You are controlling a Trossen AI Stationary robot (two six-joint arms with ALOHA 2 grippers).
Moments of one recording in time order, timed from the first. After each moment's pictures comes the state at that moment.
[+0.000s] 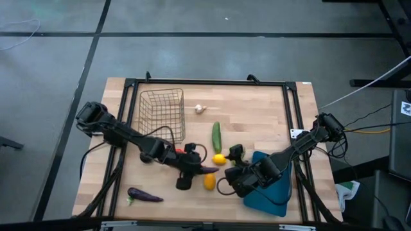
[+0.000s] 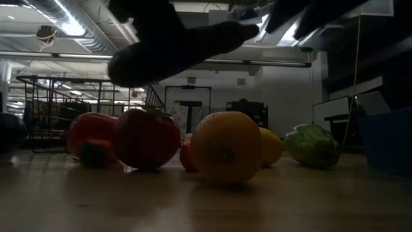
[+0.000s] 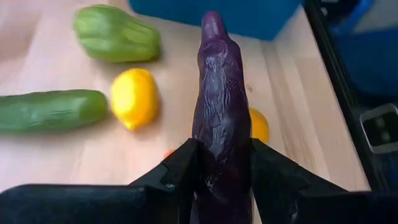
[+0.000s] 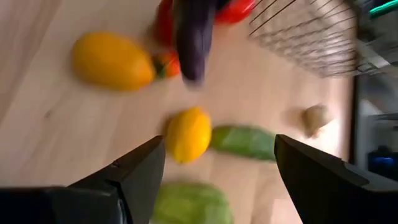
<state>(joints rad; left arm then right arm) -0.37 1.64 1.10 -0.25 -0.17 -0.32 0.59 1.74 1.45 -0.86 0.61 0.06</state>
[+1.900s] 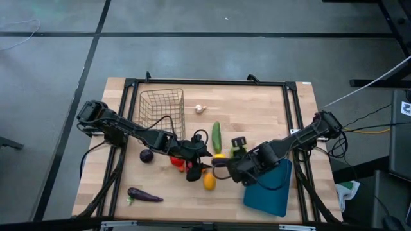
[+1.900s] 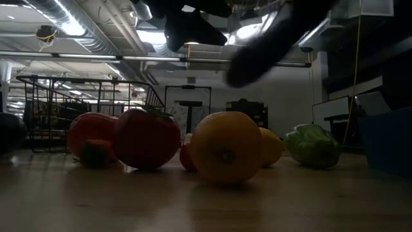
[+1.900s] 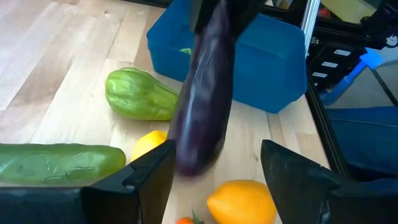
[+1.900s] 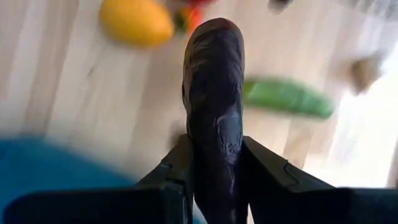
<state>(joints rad) -0.28 1.64 1.11 -0.07 -0.16 -0.34 0.50 1.74 1.64 -1.22 0.28 0.16</state>
